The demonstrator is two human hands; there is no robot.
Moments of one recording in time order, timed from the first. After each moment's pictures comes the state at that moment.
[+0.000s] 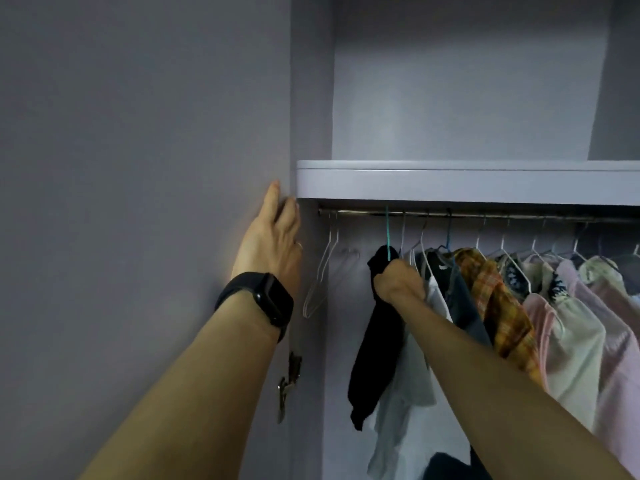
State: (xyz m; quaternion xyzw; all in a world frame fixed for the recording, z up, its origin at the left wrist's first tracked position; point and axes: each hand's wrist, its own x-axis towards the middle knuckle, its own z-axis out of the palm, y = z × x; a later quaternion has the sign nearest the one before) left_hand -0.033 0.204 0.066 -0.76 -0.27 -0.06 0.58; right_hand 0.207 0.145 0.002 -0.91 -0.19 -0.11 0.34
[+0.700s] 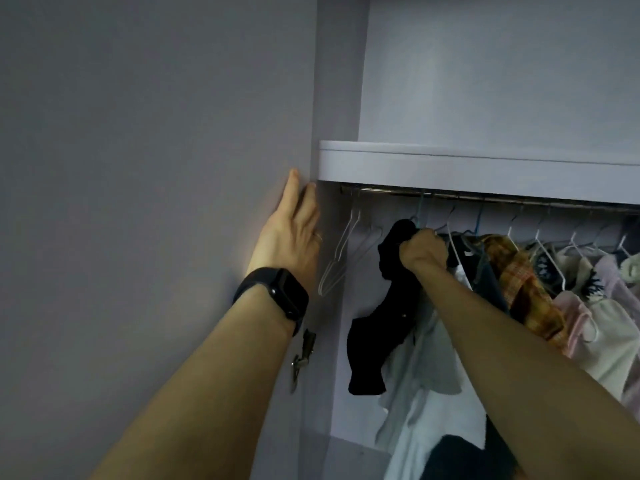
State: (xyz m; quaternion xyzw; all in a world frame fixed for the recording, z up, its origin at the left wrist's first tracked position) left_hand -0.035 0.203 0.068 -0.76 -0.26 -0.04 0.59; right_hand 0.238 0.156 0.029 -0.91 -0.19 -0.10 0.36
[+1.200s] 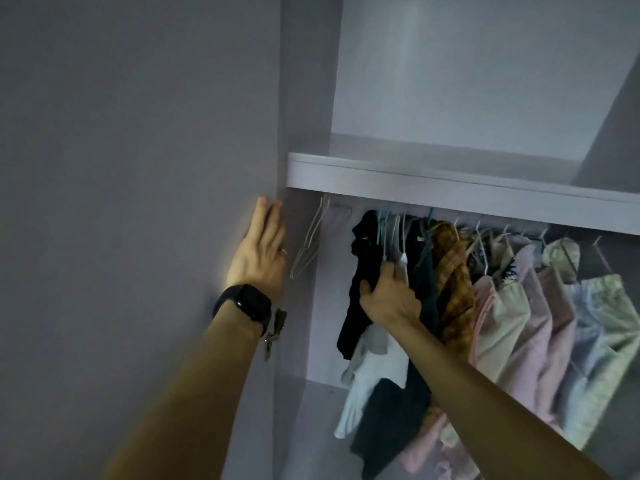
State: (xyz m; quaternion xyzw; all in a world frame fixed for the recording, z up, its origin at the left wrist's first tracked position) left_hand -0.040 0.191 0.078 -0.82 -0.27 0.01 0.50; right_hand 0.141 0.054 0.002 -0.93 -0.28 -0.05 0.25
